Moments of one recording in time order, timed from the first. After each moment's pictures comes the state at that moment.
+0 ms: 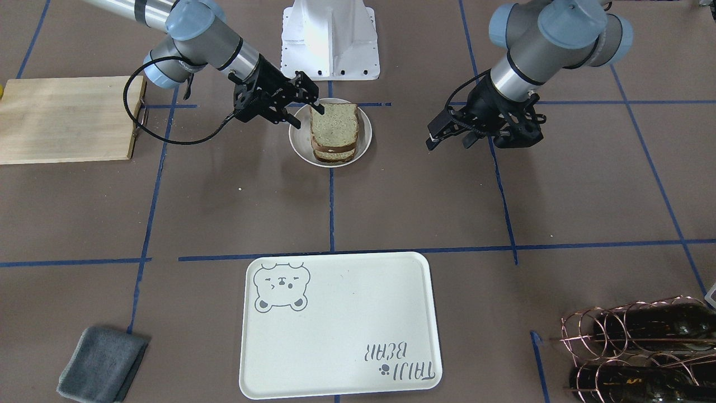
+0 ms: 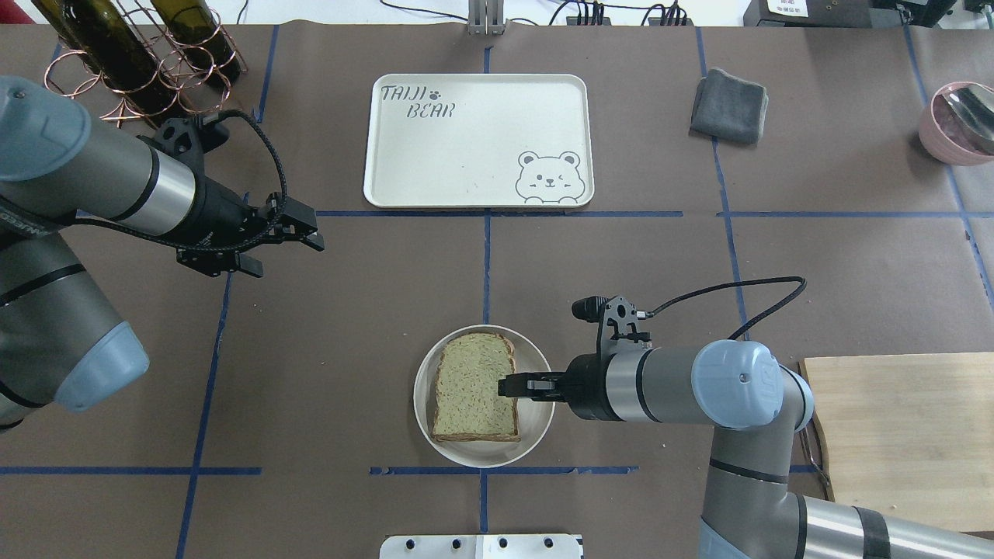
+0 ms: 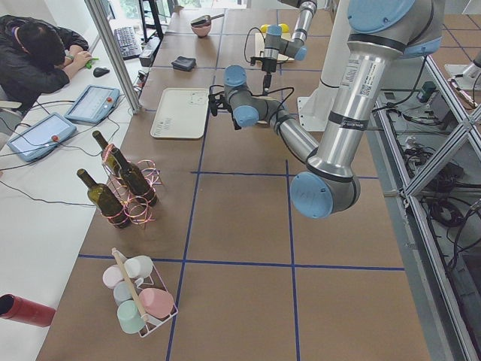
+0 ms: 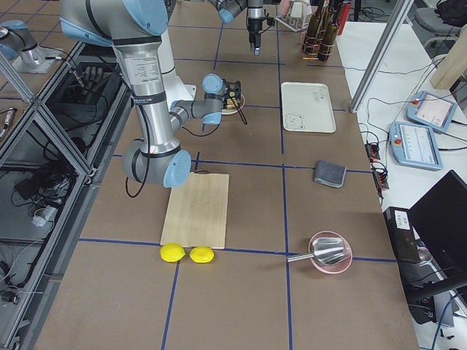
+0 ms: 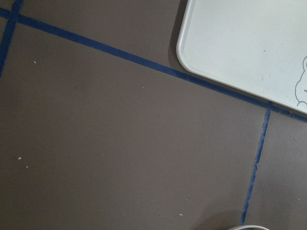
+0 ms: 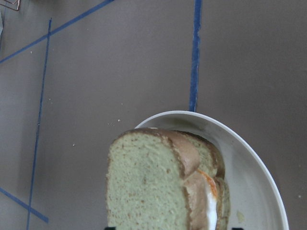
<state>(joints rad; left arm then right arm) -0.73 -1.90 -1.89 -1.98 -2.17 -1.47 0.34 -1.25 1.76 -0.62 1.78 1.49</state>
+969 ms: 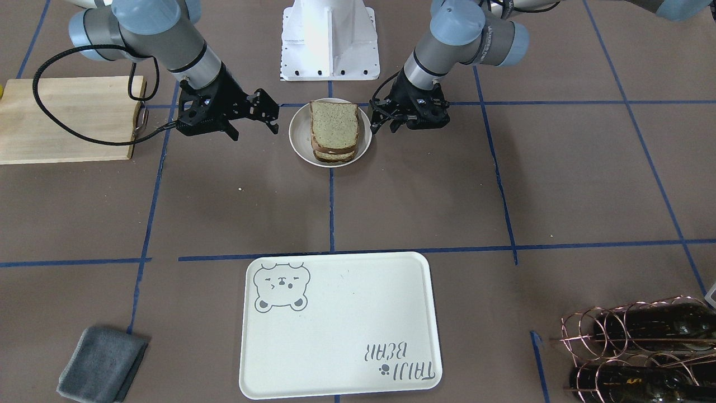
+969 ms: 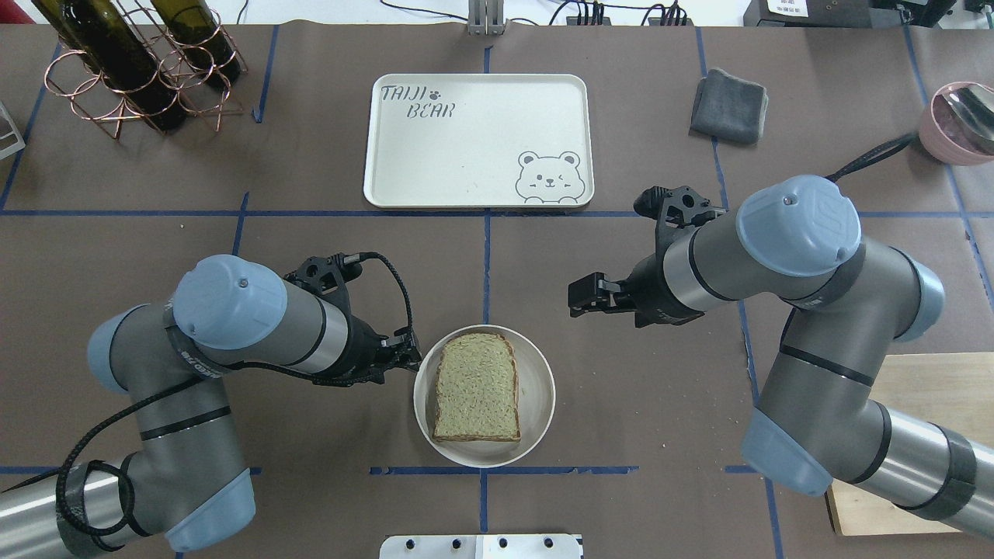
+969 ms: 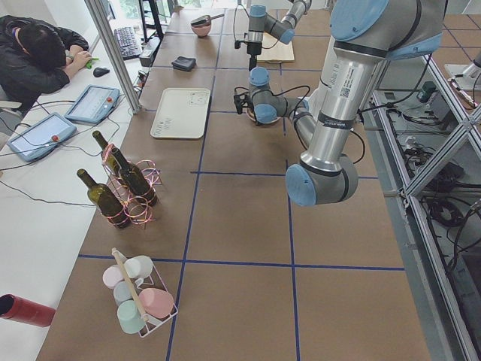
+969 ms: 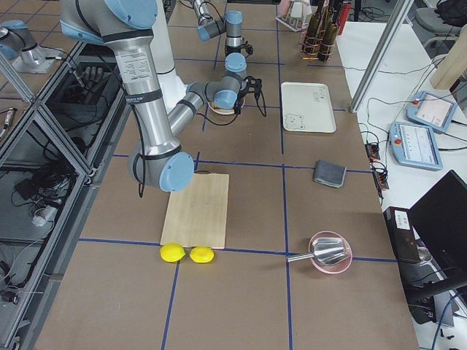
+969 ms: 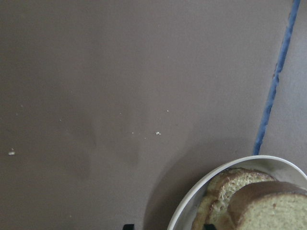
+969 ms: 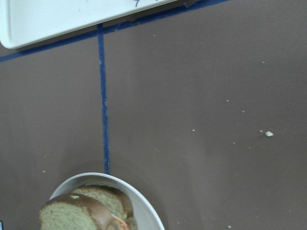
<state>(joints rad) -0.43 -1.98 -1.82 -1.98 -1.94 -1.62 0.58 -1.24 1.97 -1.29 2.02 1.34</state>
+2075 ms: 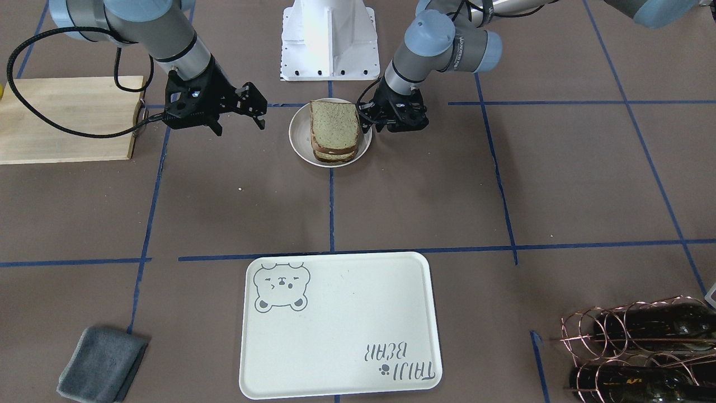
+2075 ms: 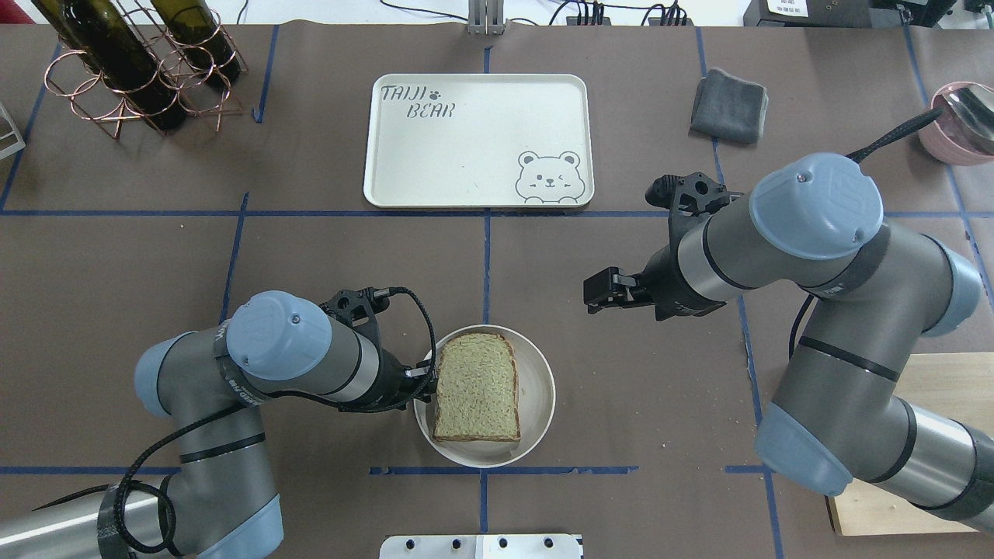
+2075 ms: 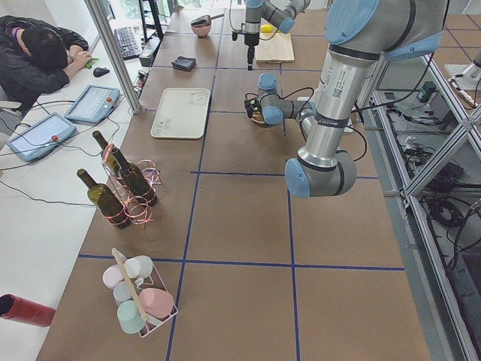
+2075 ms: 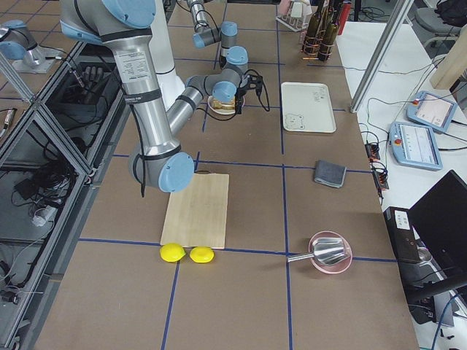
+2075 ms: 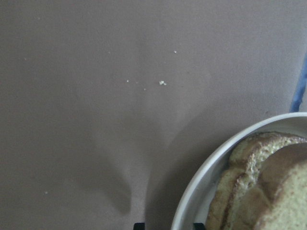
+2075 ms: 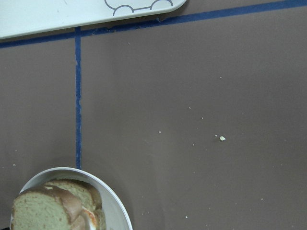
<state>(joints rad) -0.37 -2.02 -1.75 -1.98 -1.92 -1.64 0.60 -1.24 2.01 -1.39 2.03 1.27</state>
